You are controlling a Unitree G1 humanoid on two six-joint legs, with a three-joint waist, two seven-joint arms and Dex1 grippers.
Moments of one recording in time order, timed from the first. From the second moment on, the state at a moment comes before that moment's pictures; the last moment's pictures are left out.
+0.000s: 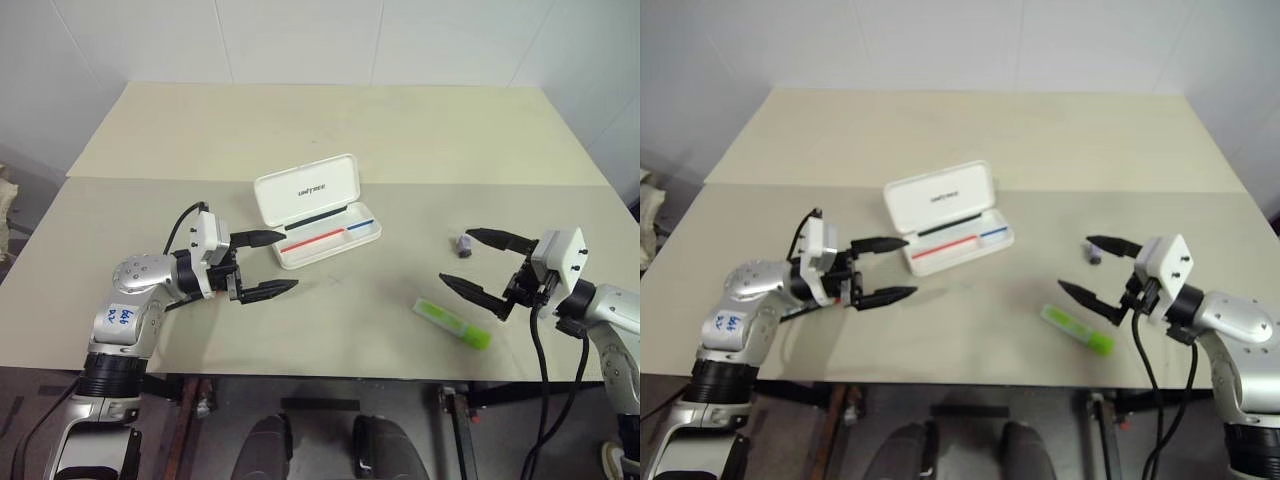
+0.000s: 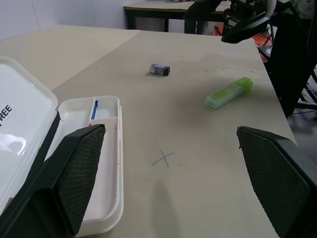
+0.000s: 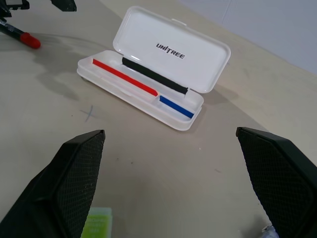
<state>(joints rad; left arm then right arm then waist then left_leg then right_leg) -0.45 0.57 0.04 0.05 -0.46 0.20 -1.12 -0.14 -0.74 -0.28 -0.18 0.48 0.14 0.99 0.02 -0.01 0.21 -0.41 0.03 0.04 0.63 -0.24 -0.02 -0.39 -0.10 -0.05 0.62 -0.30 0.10</state>
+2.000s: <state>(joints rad) -0.70 0.46 -0.16 0.44 -0.10 0.12 -1.01 -0.15 -0.58 -0.11 -0.39 0.46 0.17 0.86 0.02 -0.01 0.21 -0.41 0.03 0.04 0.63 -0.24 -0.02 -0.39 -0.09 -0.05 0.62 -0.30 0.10</state>
